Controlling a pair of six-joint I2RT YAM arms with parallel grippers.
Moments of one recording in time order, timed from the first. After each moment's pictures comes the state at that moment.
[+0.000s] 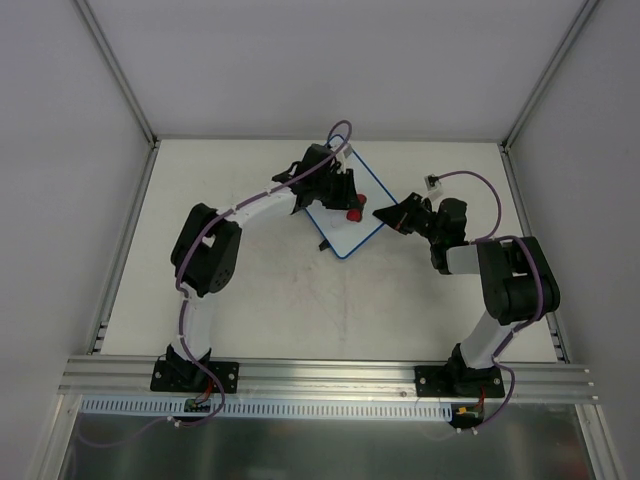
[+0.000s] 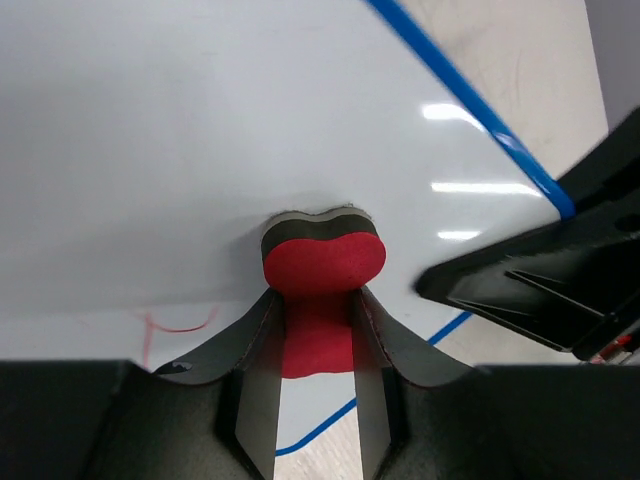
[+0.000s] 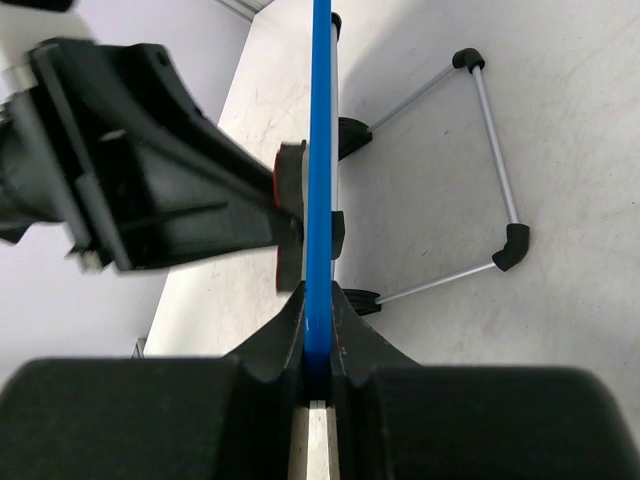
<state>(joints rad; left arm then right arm) -0.62 2.08 1.63 -0.22 0.30 -0.46 0.16 1.72 0.63 0.91 -0.65 0.82</state>
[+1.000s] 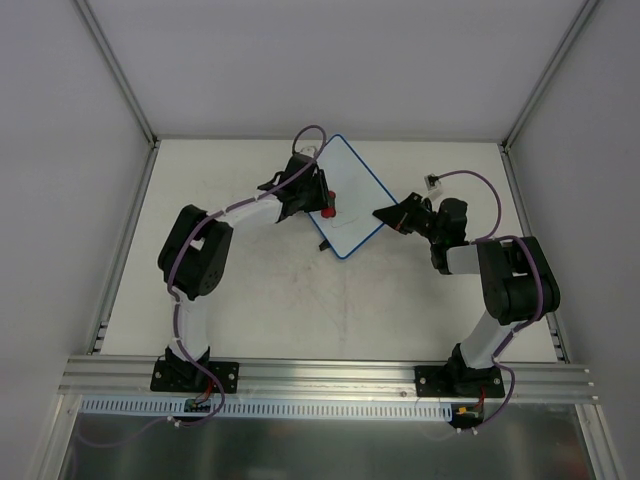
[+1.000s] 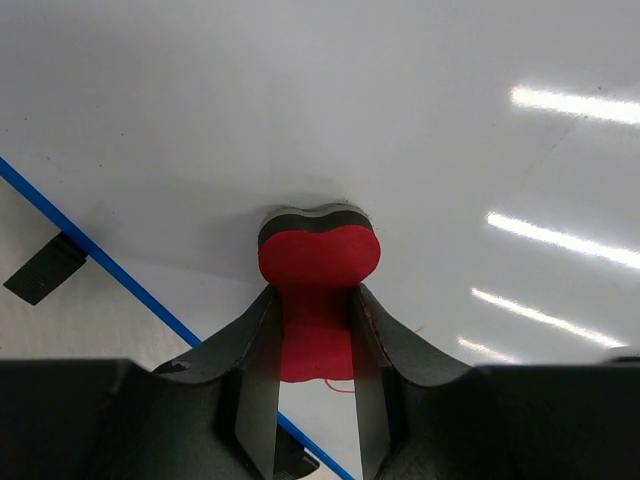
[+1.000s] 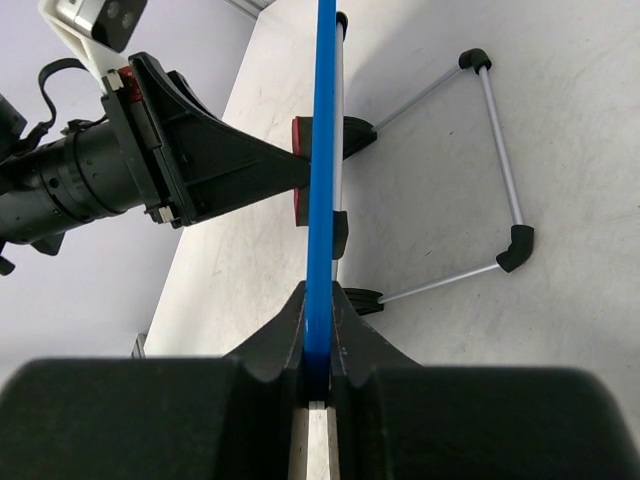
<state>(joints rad) -0.55 2.01 1.41 -0.09 0.07 -0.63 0.16 1.73 0.63 0.93 -0.67 0.82</state>
